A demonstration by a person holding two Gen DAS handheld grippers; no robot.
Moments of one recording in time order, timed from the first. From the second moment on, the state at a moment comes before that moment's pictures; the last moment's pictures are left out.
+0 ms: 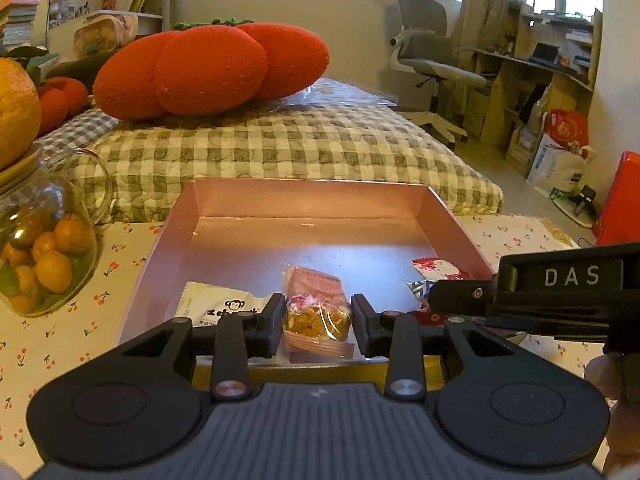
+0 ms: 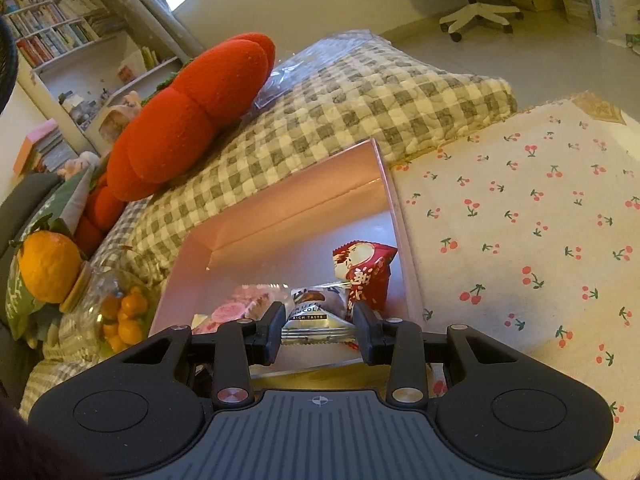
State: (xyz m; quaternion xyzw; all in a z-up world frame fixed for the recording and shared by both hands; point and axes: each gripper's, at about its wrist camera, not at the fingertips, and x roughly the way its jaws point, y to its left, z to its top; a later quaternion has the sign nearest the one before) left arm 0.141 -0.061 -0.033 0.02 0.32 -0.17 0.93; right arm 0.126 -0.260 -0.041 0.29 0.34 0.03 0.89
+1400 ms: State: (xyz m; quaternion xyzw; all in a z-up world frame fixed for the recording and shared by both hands) left arm 0.108 -0.026 -0.006 0.02 0.34 -0.17 0.93; right arm 0.086 -0.264 -0.015 0.24 0.38 0.05 0.89
